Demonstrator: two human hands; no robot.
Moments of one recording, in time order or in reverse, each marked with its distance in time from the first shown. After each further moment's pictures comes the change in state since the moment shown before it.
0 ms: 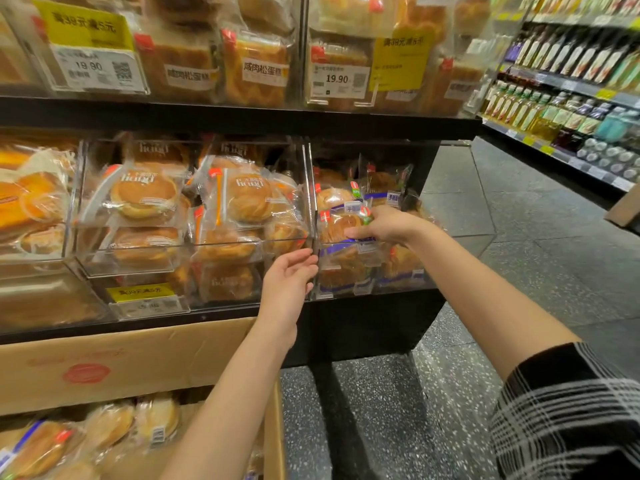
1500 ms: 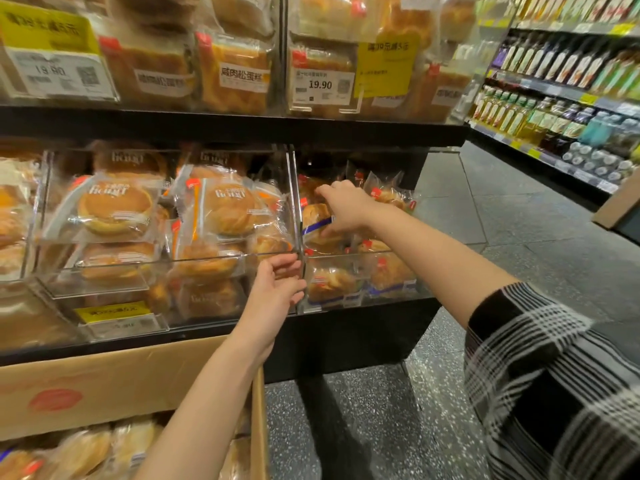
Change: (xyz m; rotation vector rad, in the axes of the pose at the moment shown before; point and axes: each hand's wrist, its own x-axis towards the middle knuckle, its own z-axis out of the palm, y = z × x) left_hand 0.023 -0.008 -0.005 0.039 -0.135 0.094; right_hand 0.050 -0.028 -0.003 -0.678 0.163 -0.439
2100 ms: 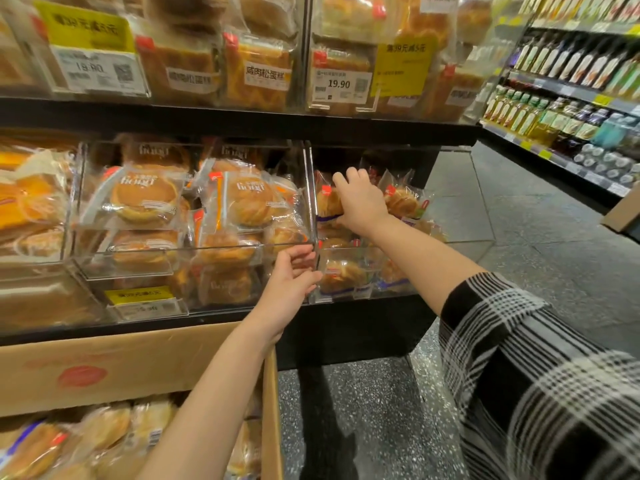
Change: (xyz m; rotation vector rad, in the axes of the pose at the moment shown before) left_hand -0.003 0.005 -0.008 0.143 -0.102 0.021; right_hand 0.000 -0.010 0.021 -0.107 0.373 0.090
